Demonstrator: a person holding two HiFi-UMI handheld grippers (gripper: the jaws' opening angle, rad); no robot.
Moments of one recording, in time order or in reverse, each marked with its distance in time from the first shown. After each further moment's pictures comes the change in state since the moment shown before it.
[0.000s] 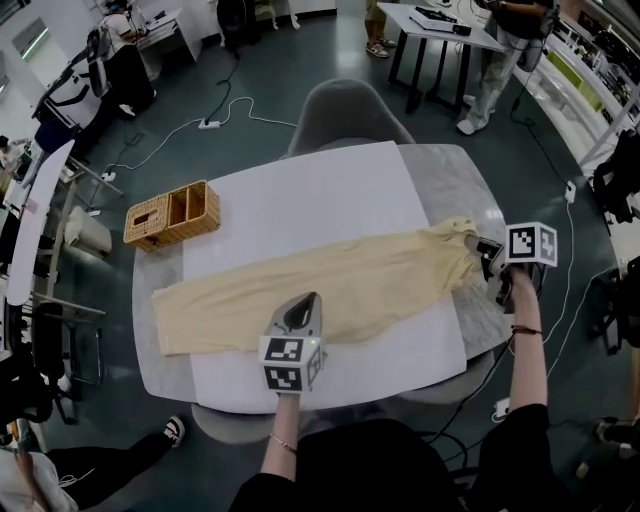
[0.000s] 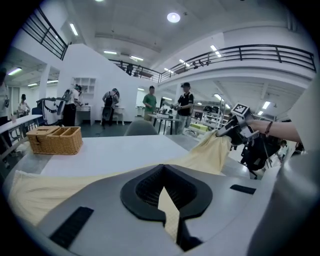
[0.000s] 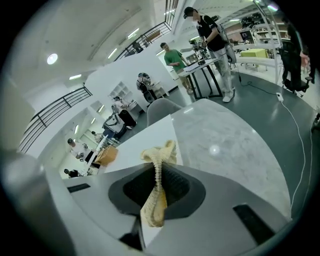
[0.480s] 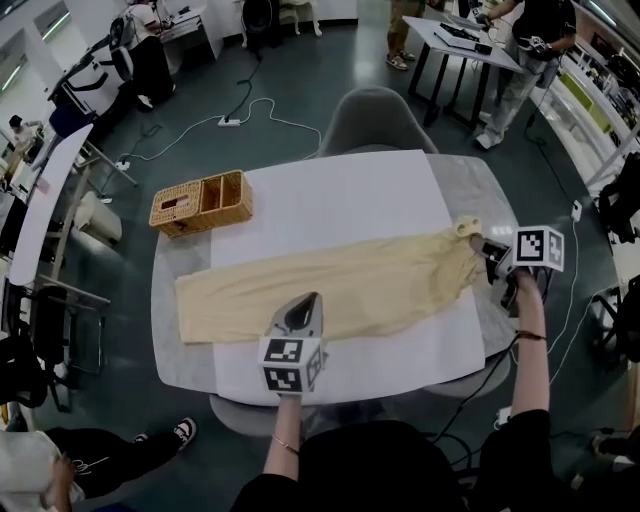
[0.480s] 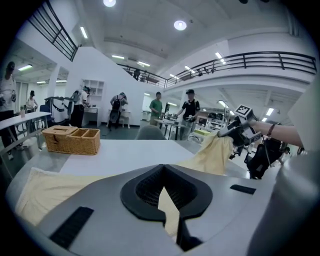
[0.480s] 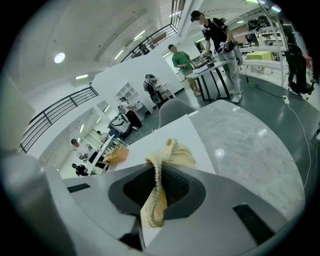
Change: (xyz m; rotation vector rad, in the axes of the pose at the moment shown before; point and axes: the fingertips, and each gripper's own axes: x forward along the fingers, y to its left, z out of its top) left arm -0.060 0.057 -0.001 -0.049 -0.068 0.034; right arm 0.009 0.094 -0.006 -0.030 -0.027 0.066
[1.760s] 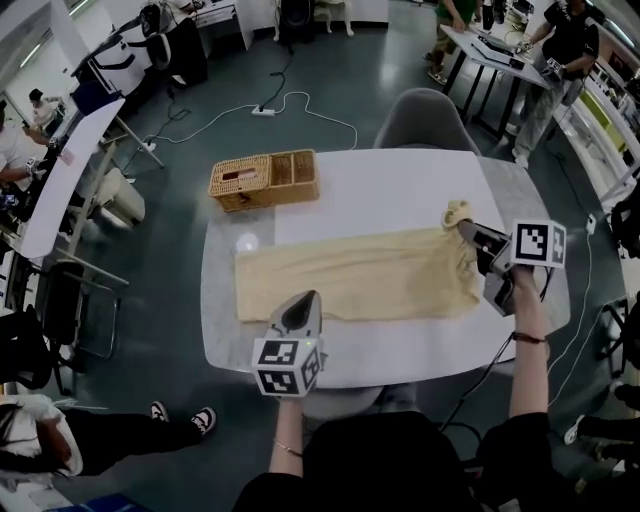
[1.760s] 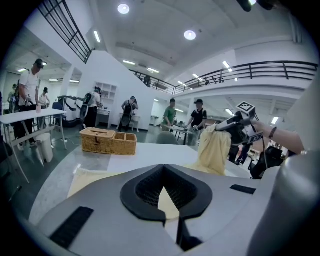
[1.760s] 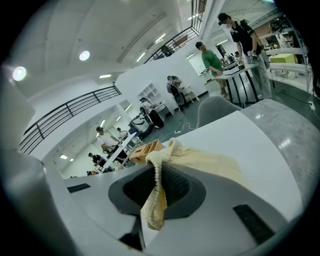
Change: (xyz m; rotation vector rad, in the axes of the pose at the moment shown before) left arm -0.136 0.168 -0.026 -0.072 -0.073 0.050; right arm 0.089 0.259 -0.059 -0.134 -0.052 0.185
